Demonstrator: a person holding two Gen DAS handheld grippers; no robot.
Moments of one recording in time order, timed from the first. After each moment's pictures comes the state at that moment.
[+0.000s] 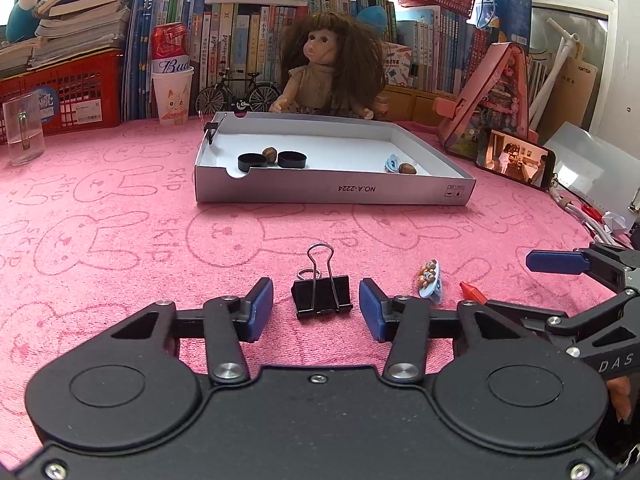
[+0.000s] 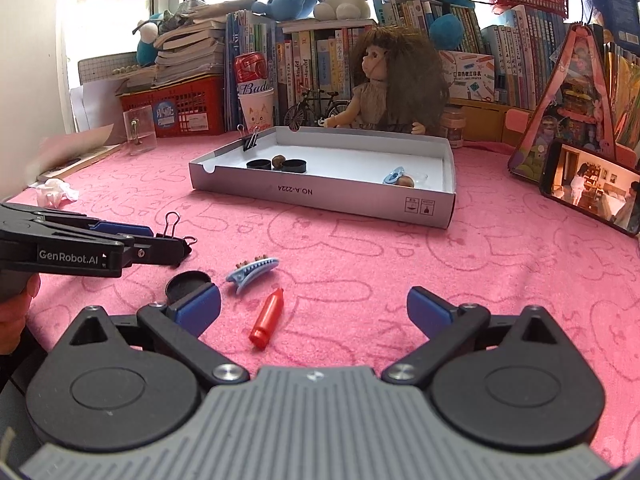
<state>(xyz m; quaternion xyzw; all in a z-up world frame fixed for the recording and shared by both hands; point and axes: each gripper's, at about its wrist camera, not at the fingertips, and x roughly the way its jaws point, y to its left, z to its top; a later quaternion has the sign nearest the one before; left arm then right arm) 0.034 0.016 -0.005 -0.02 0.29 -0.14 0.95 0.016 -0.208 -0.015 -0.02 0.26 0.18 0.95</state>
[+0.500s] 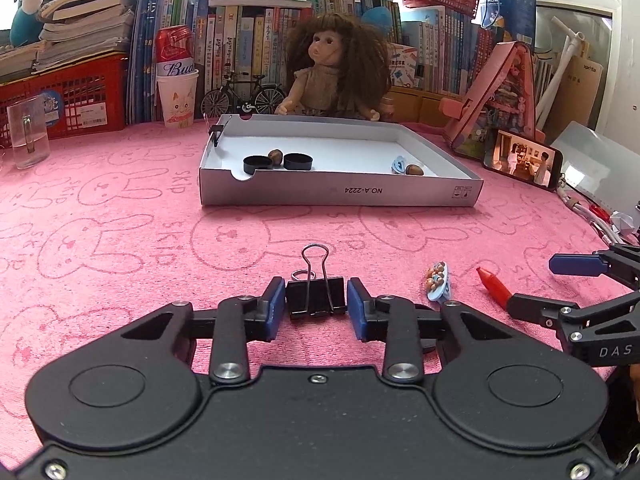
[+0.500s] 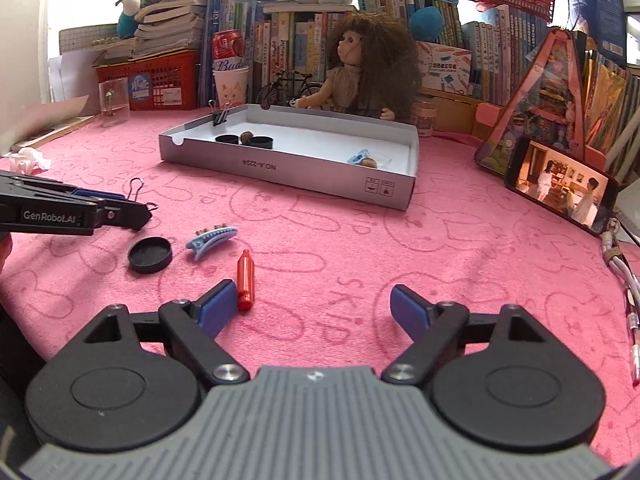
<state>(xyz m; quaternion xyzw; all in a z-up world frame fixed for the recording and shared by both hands) 0.036 0.014 -0.006 -0.02 0.29 -0.13 0.95 0.016 -0.223 -0.017 -0.06 0.27 0.11 0.95</state>
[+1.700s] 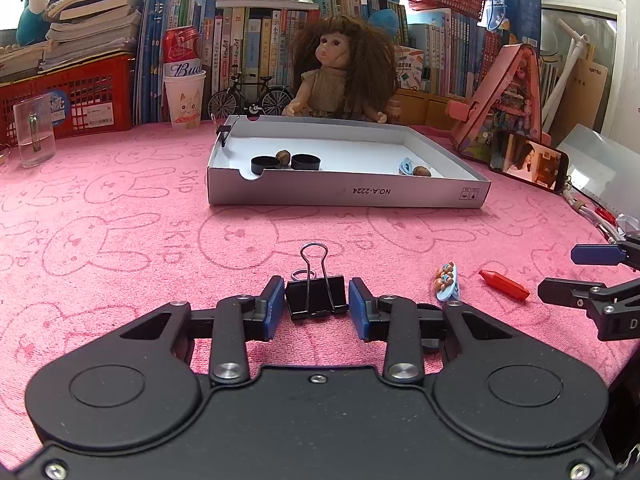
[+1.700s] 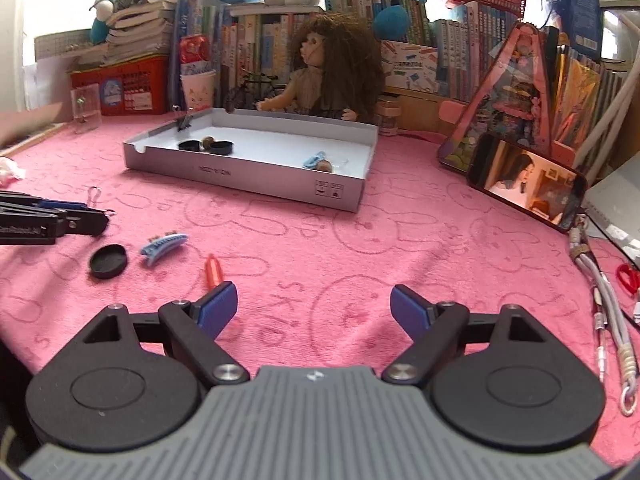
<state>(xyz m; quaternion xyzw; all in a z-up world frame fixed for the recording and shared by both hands) 0.037 0.018 -0.009 -0.02 0.29 -0.12 0.95 0.015 -0.246 -0.007 -0.05 0.27 0.12 0.95</state>
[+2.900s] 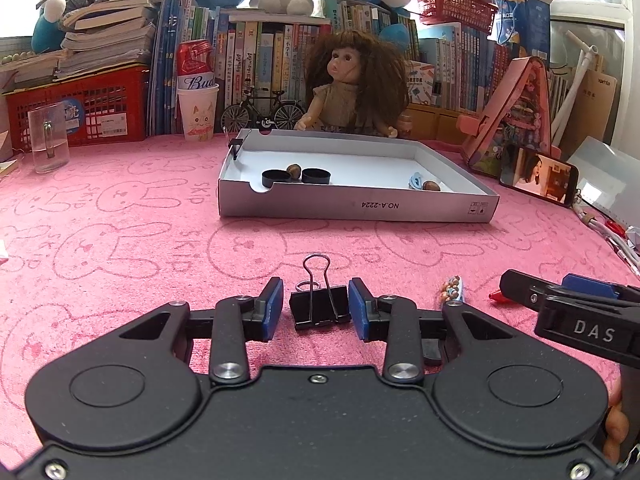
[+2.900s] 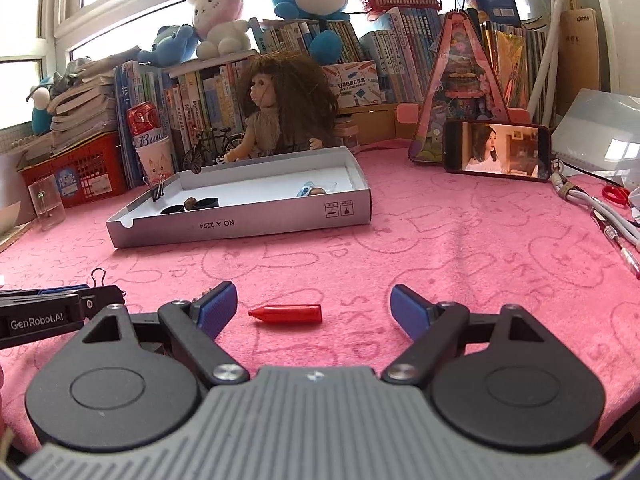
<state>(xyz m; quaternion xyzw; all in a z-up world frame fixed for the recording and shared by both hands) 0.033 0.015 -0.007 -0.02 0.26 -0.10 0.96 0.010 -0.194 -0.025 0.07 0.21 -0.03 0.97</state>
